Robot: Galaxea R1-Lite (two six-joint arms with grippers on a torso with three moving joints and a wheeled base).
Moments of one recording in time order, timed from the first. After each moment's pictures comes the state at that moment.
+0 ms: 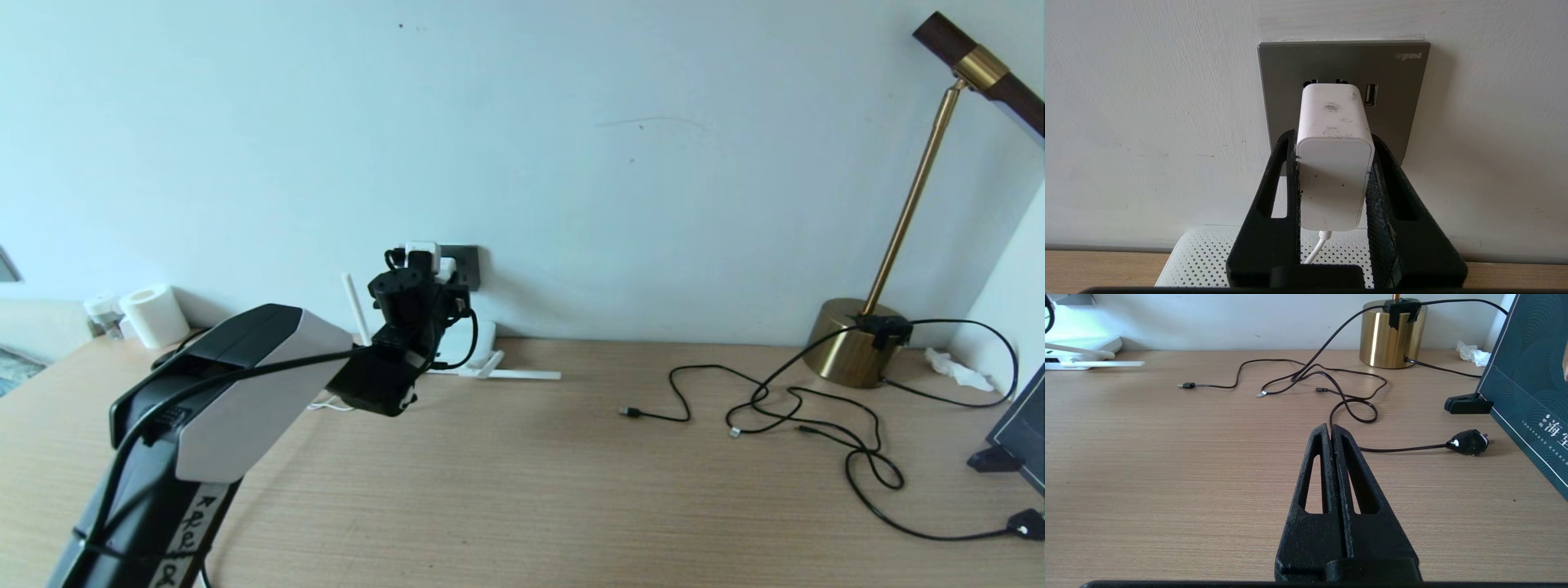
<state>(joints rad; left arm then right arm) -0.32 2.54 -1.61 -1.07 0.29 0.10 0.01 0.00 0.00 -0.04 -0.03 0.04</state>
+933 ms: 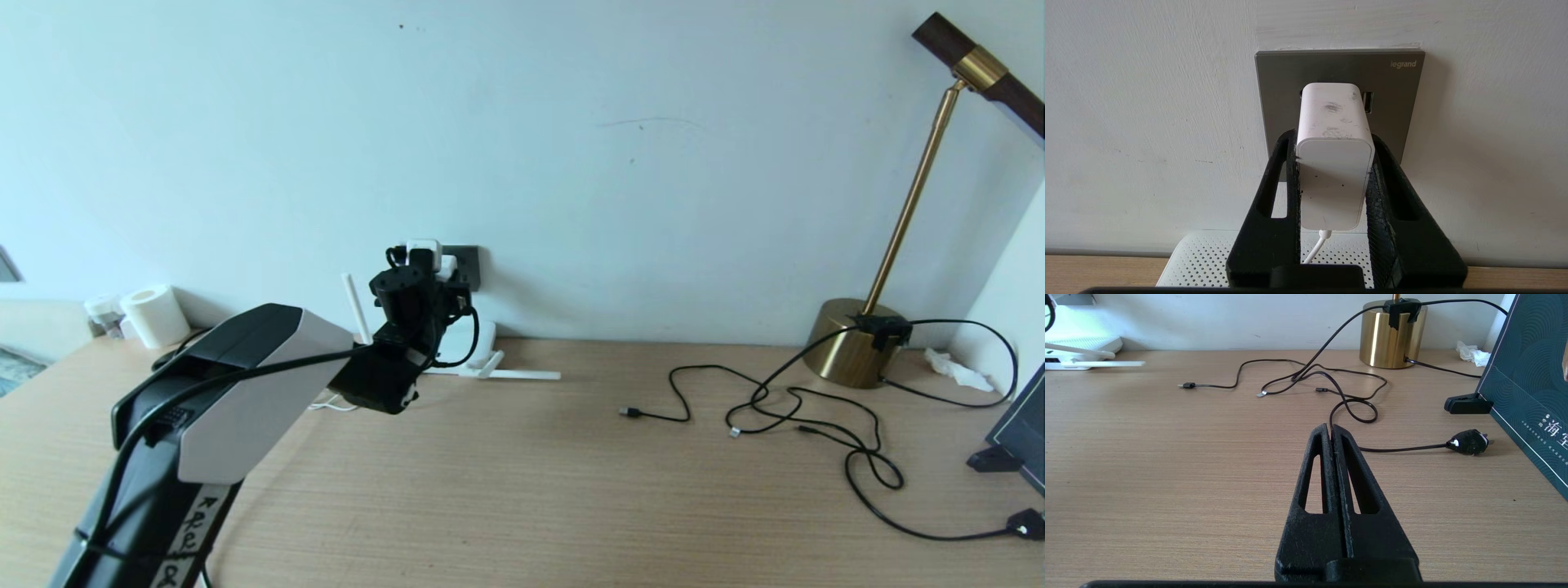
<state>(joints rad) -0.32 2.55 -1.64 -1.06 0.29 0.10 0.01 0.00 0.00 -0.04 -0.03 0.04</state>
